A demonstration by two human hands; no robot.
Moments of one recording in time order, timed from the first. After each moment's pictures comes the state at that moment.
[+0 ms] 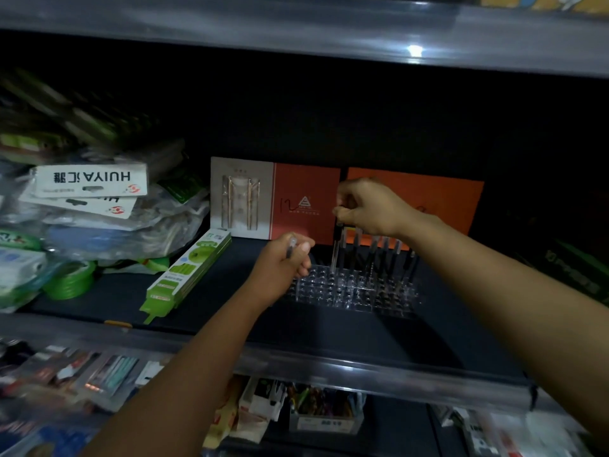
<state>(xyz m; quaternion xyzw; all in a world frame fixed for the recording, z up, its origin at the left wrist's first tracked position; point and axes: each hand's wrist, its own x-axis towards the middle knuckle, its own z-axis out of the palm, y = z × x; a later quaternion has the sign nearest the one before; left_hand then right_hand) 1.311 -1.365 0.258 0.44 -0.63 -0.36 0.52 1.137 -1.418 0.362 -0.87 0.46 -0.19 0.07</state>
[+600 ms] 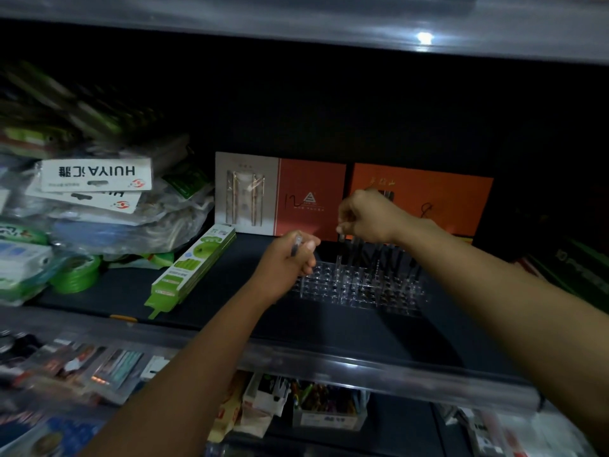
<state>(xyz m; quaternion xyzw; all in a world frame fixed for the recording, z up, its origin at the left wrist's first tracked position) 1.311 -1.364 0.258 0.45 -0.63 -0.37 0.52 1.144 -1.432 0.343 -0.87 0.47 -0.11 0.04</state>
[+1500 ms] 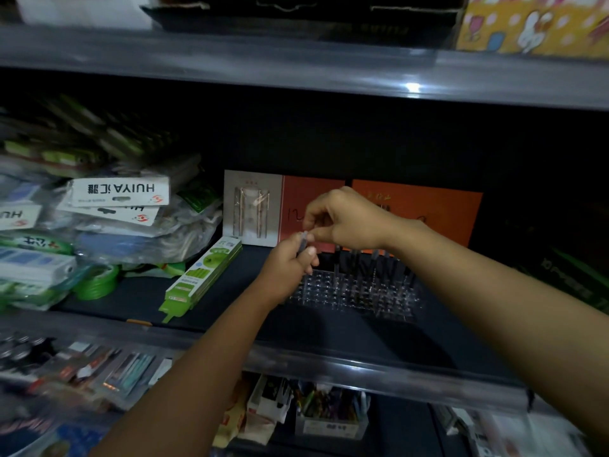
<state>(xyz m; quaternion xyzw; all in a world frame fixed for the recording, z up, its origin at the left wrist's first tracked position) 1.309 -1.351 0.278 0.45 -0.66 -0.33 0.50 1.172 -1.378 0.381 -0.93 0.32 -0.17 0.05</state>
